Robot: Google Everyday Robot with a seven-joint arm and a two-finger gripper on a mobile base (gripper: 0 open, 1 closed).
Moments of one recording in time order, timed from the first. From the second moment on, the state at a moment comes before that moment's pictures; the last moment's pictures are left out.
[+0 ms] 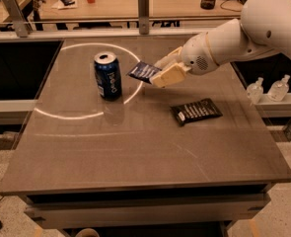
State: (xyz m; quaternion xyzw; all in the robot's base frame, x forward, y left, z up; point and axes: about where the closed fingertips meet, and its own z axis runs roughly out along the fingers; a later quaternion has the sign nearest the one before) arm 0.601 -0.053 0.888 -0.53 0.72 0.25 0.38
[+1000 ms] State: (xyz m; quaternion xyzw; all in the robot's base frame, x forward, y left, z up) arm 0.582 -0.032 0.858 -0.56 0.72 0.27 0.33
